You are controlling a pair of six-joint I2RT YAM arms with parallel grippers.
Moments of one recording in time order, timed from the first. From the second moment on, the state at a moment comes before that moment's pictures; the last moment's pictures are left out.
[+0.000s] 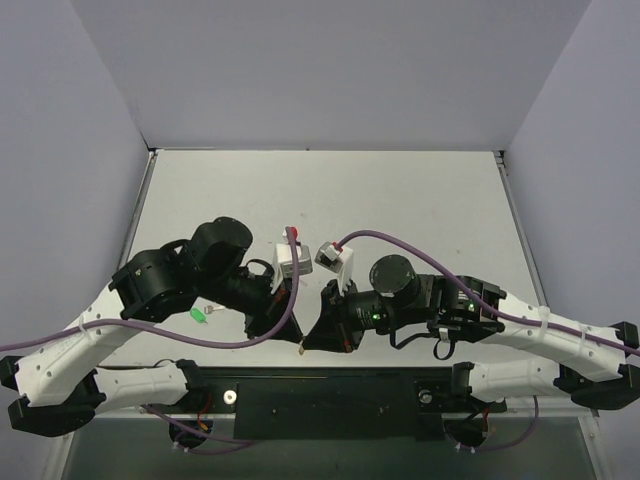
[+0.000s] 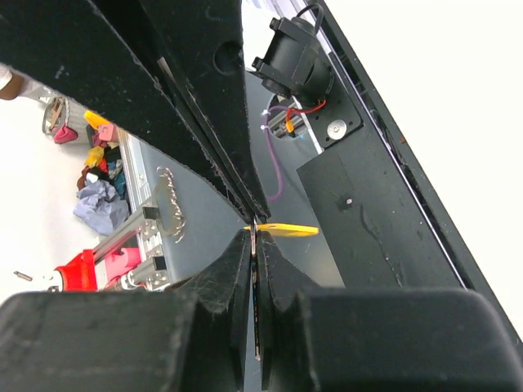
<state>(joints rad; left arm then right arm) -1.01 1.07 1.47 -1.09 0.63 -0.18 1.29 1.09 1.26 -0.60 -0.22 0.64</state>
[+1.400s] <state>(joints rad) -1.02 0.57 0.92 -0.09 0.24 -0.80 1.29 0.87 1.05 -0.17 -0.01 0.71</state>
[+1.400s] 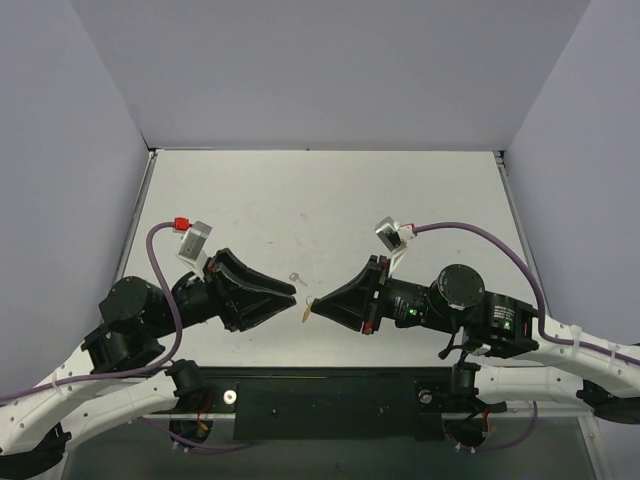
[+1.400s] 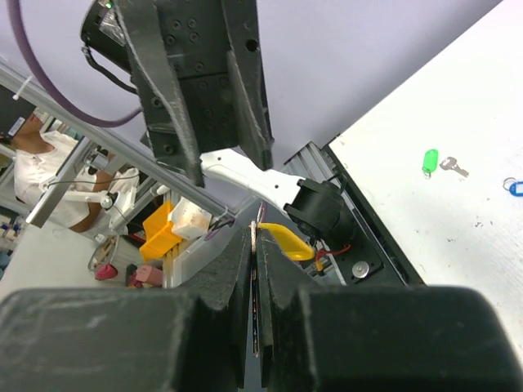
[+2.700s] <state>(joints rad) -1.02 0.65 0.89 -0.01 0.32 -0.83 1.29 0.85 1.04 -0.14 0.01 0.71</state>
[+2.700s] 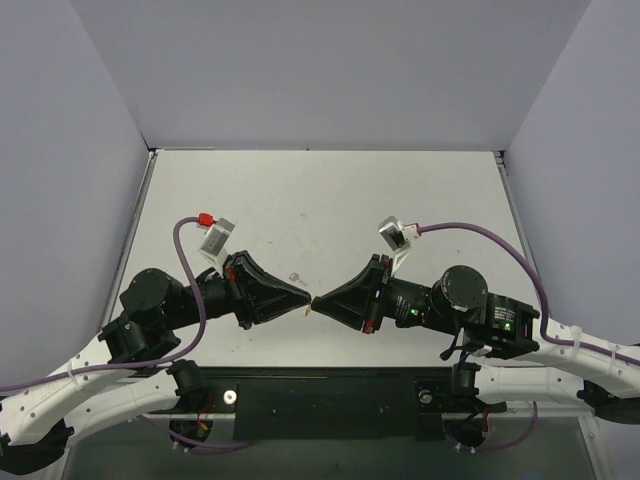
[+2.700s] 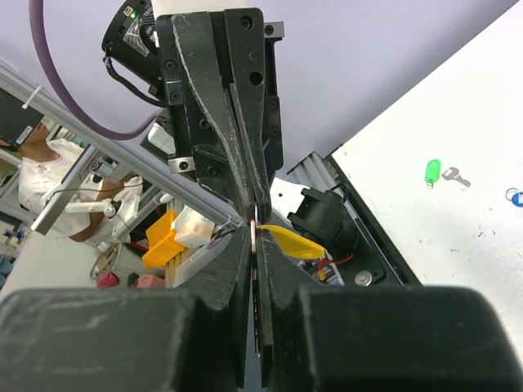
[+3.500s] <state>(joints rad) -1.02 0.90 1.33 -0.59 0.55 -0.50 1.29 0.92 1.19 -0.39 -0.10 0.70</state>
